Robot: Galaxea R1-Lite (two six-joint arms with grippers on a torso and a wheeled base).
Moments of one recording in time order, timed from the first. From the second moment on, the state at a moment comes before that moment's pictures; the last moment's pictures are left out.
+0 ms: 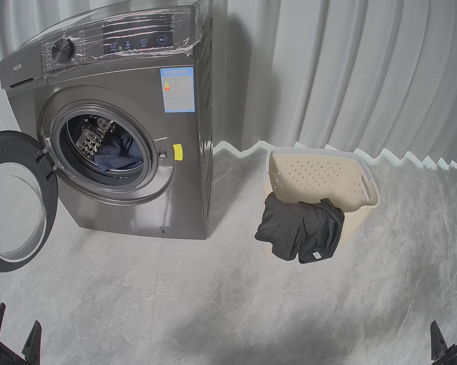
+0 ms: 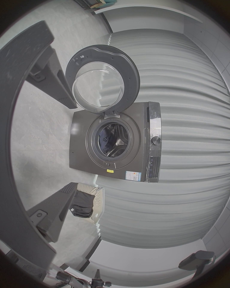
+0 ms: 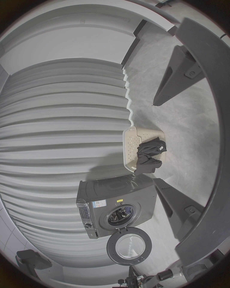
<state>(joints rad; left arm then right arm) 0.00 0.01 -0.02 -0.01 0.04 -0.05 0.00 0.01 -0.02 -0.01 -0.03 0.04</state>
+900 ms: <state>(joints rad) 0.00 0.01 -0.02 0.00 0.00 0.00 0.00 0.01 -0.02 0.00 -0.03 0.03</state>
